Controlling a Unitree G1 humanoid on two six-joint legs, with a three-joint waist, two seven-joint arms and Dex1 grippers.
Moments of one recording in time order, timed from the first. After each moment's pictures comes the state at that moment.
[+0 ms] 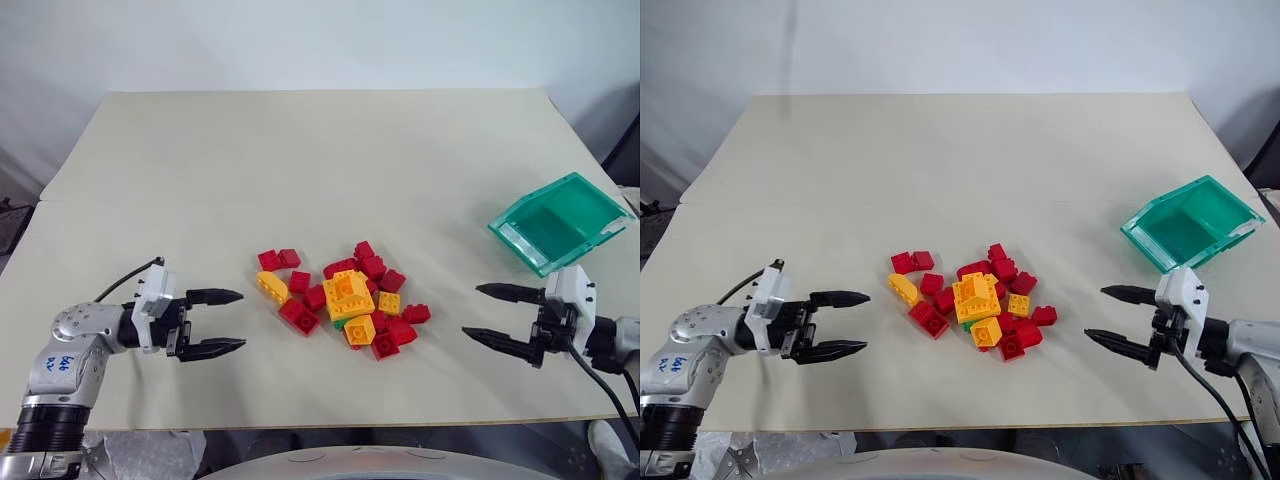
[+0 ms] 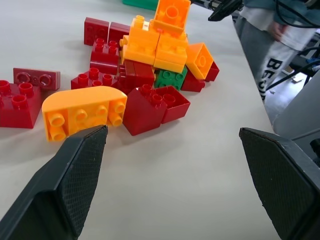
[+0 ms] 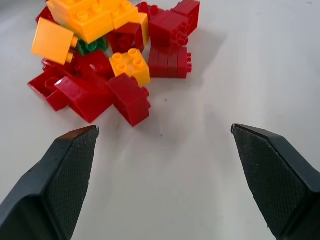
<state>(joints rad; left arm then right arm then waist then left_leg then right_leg) -0.18 0.73 0.15 0.05 -0.56 0.23 -1.36 0.05 -0.88 -0.32 -0.12 0.56 0.25 1.18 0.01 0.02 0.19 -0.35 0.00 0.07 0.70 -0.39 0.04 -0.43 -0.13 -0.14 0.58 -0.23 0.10</state>
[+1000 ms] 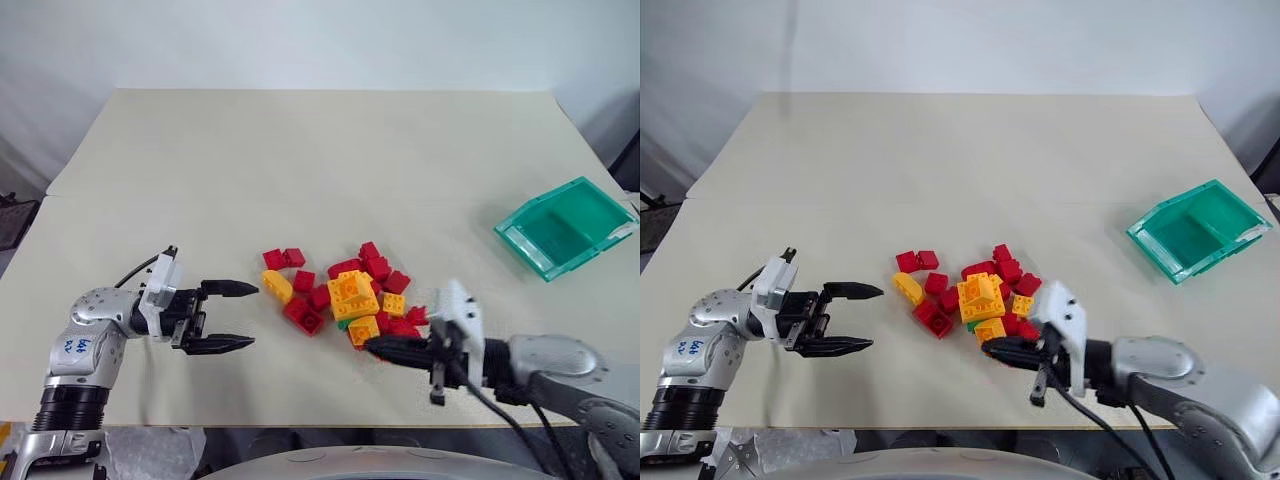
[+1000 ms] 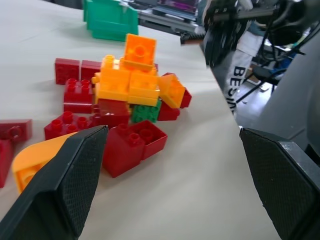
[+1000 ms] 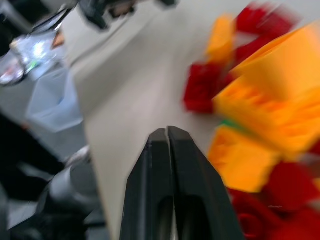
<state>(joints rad) -0.26 0.67 0.12 0.09 -0.59 0.20 -1.50 -0.11 -0.80 0.02 -0.78 0.97 0.90 0.59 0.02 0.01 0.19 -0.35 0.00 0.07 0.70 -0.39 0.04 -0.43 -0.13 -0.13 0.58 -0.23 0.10</state>
